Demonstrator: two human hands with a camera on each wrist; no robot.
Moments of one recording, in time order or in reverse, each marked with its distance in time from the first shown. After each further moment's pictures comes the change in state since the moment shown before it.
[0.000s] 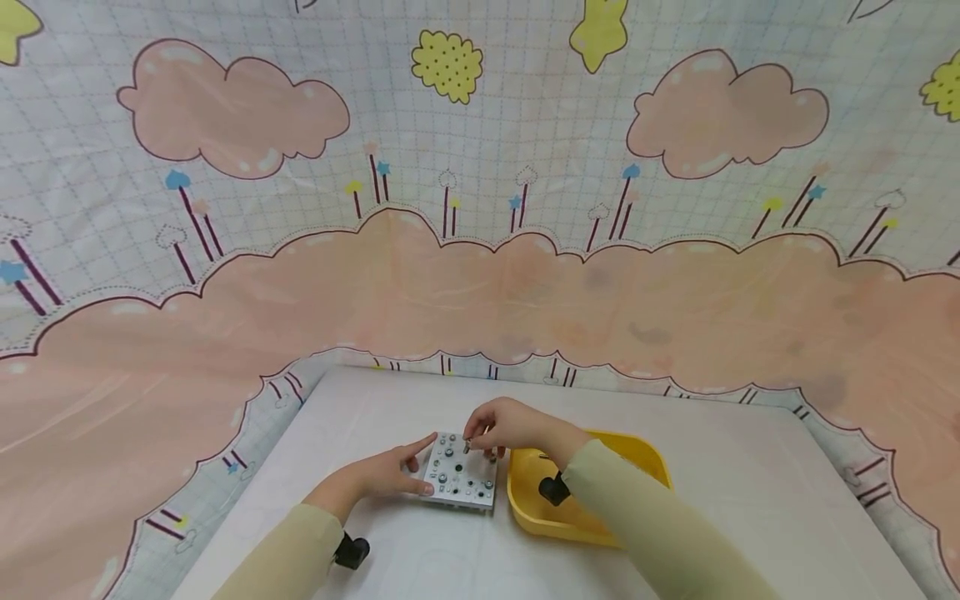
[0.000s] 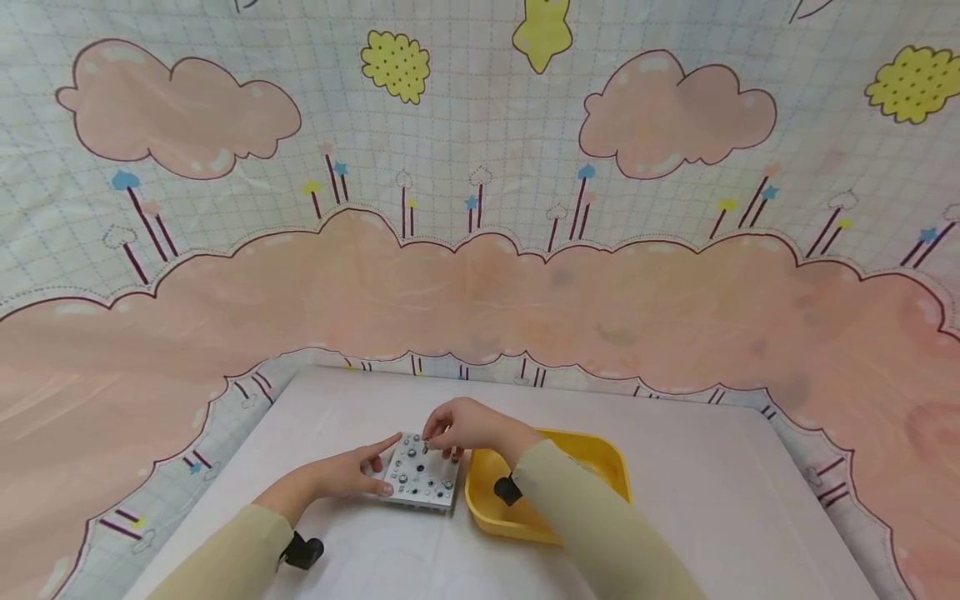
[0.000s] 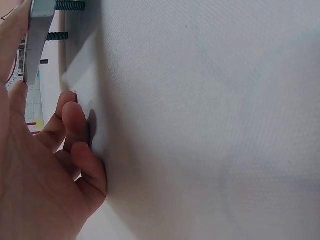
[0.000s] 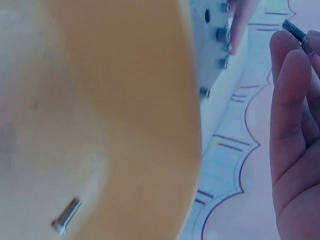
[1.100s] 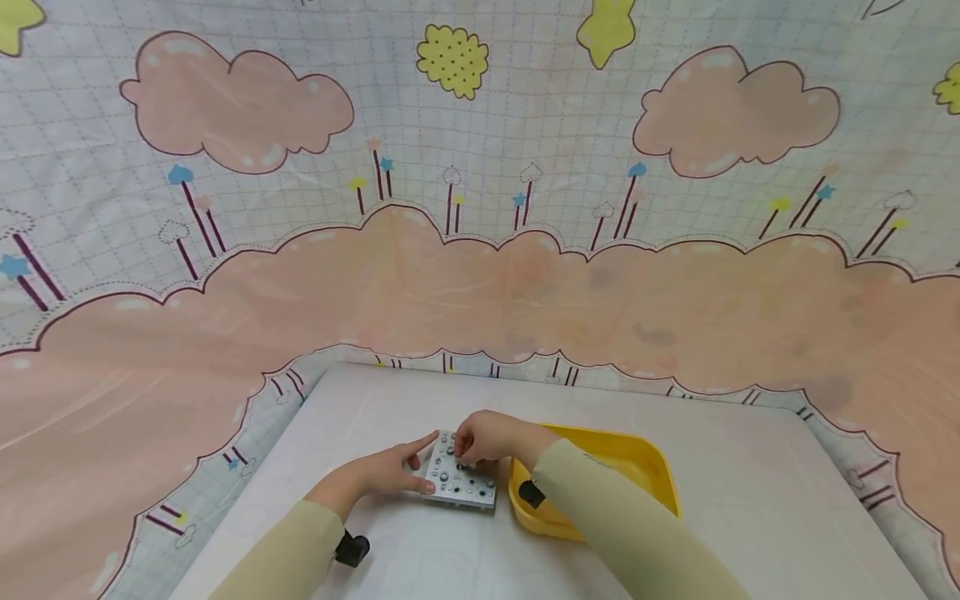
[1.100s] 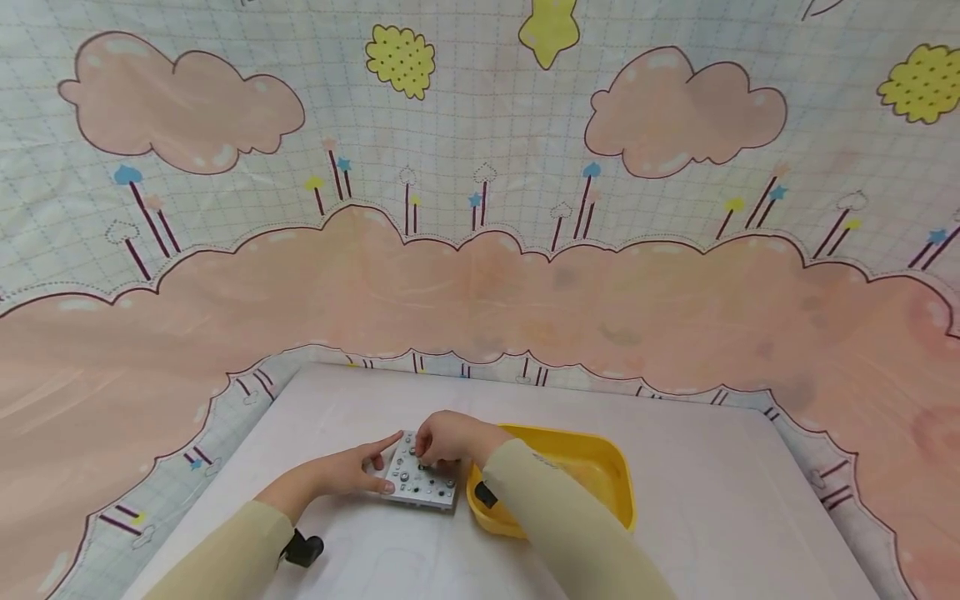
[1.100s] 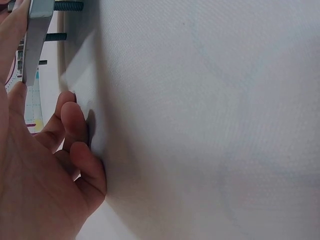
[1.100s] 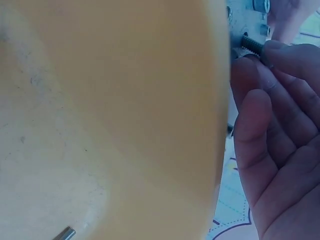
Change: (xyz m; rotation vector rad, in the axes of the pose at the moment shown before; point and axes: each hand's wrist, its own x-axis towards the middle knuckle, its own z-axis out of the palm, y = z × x) left_hand -0.002 0.001 -0.002 -0.014 -0.009 0.002; right_hand 0.027 -0.006 0.031 -0.264 -0.073 0.141
